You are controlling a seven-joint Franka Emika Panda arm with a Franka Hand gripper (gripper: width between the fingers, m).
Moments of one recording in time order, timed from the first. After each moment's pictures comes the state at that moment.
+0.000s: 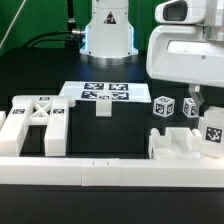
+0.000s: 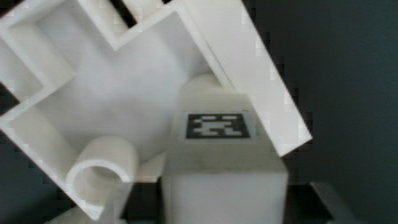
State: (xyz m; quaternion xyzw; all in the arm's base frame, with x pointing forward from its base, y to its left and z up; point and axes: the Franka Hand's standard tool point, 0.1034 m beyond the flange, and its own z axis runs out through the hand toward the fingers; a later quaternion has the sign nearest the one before) arm 0.647 0.119 0.085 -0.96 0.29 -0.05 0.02
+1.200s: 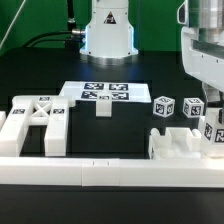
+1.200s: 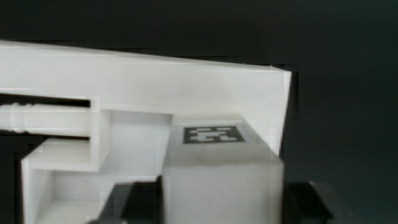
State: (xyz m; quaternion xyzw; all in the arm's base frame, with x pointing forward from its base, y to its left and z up) arm 0.645 0.123 0.083 -0.75 0.66 -0.02 0.08
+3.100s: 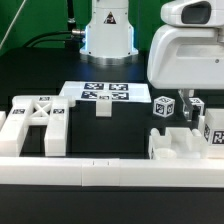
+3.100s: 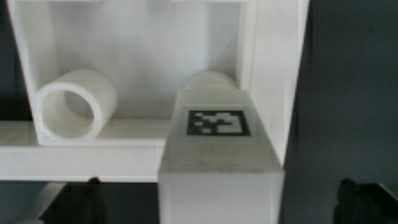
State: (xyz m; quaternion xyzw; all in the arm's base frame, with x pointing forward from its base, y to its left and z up) arm 0.651 0.121 0.083 -1.00 -0.03 -0.04 0.00
